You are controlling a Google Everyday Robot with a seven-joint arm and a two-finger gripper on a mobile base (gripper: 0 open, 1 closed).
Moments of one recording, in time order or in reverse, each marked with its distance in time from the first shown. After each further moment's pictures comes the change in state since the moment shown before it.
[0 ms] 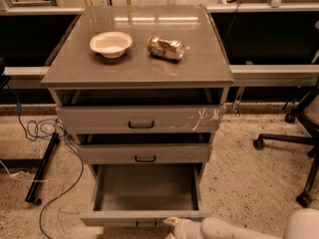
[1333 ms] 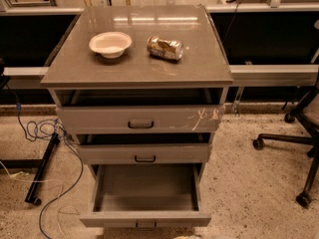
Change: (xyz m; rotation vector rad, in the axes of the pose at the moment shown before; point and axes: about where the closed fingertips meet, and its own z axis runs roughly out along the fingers) arm 0.022 0.063 -0.046 -0.035 0.045 0.018
